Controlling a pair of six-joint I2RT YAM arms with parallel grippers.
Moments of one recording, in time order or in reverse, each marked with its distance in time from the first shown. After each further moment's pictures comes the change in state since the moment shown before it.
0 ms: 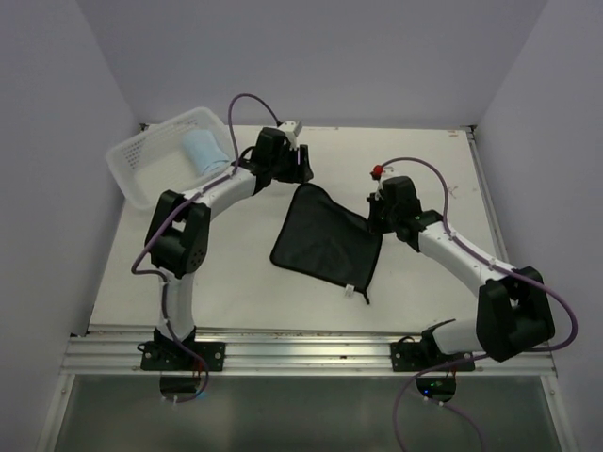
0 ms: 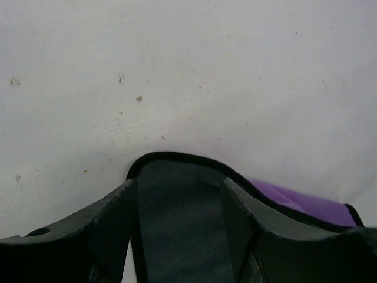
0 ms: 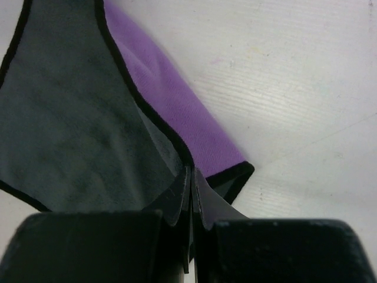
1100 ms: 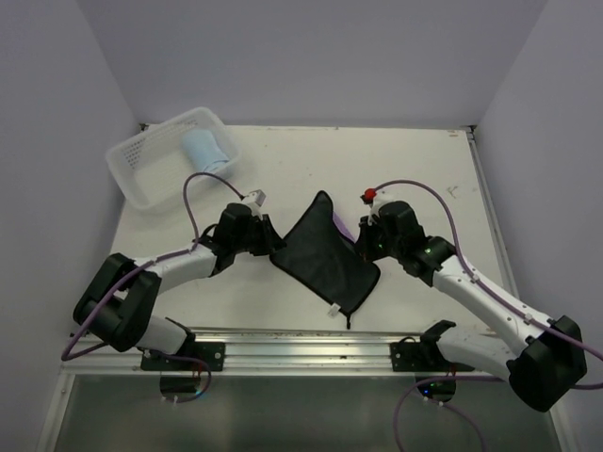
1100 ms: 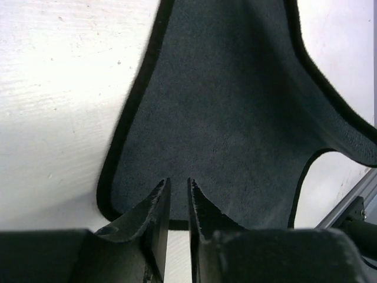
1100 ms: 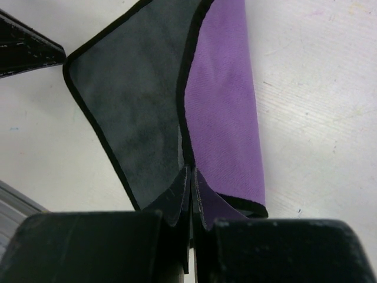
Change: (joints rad) left arm -0.046 -0.600 -0.946 0.270 0.068 -0.325; right arm 0.205 -0.315 -0.119 -0.127 -0.039 0.085
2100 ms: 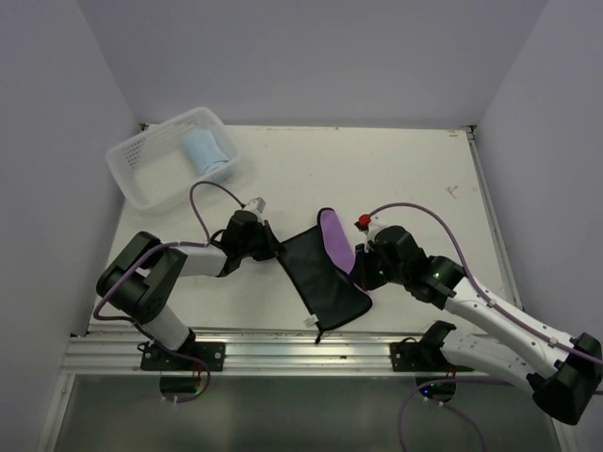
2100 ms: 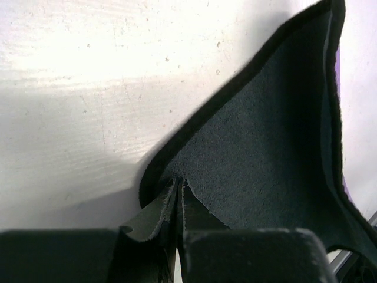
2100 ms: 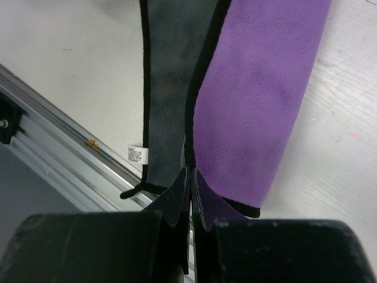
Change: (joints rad) left arm -0.010 0.190 -0.050 0.193 -0.067 -0.082; right arm 0.194 -0.169 -0.060 -0.167 -0.037 0.140
